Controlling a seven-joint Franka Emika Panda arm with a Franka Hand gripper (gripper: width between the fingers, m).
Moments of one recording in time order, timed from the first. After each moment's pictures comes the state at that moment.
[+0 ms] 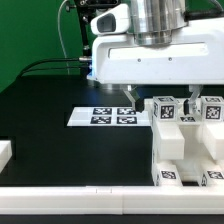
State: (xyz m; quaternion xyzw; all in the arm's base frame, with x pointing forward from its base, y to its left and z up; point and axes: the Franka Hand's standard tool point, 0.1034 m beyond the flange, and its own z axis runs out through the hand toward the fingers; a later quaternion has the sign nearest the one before) arm 0.593 0.043 0.109 -0.98 0.21 -0.01 0.06
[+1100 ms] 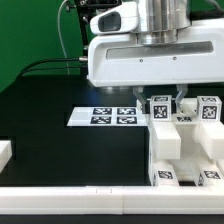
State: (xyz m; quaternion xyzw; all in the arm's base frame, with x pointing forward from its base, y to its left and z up) arm 0.594 0.041 0.109 -0.99 0.14 -0.02 0.04
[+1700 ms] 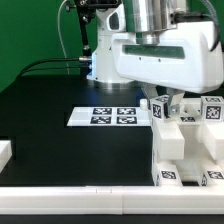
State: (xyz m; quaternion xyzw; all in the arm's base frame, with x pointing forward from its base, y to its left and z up) arm 0.593 0.045 0.109 -0.84 0.54 -0.01 0.06
